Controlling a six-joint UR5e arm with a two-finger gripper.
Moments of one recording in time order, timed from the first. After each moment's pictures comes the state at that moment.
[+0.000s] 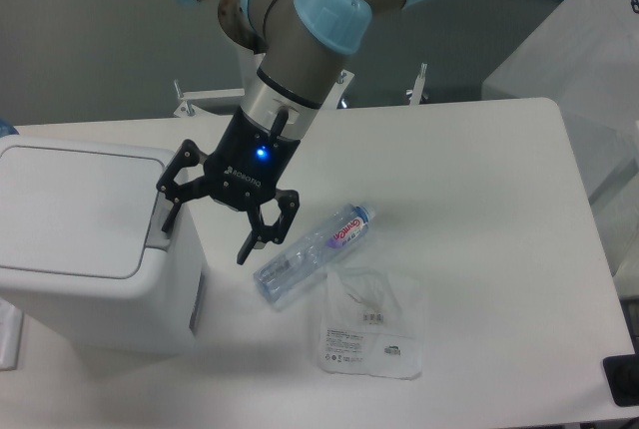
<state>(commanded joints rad) 2.40 -1.74 -1.70 -0.85 0.84 0.36</state>
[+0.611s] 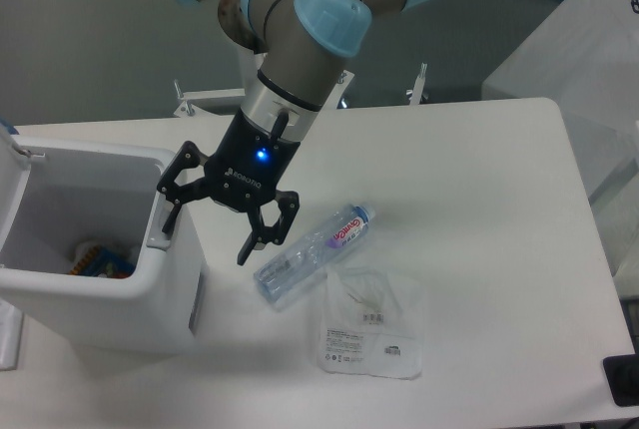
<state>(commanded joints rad) 2.41 -1.74 -1.70 -0.85 0.84 0.36</state>
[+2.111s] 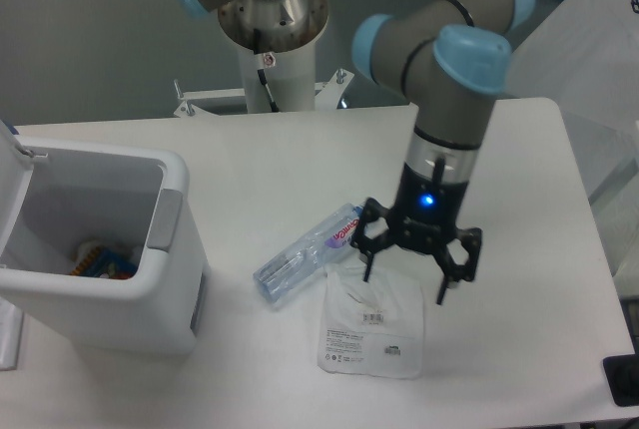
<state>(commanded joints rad) 2.62 -1.98 -1.53 -0.80 1.22 1.03</state>
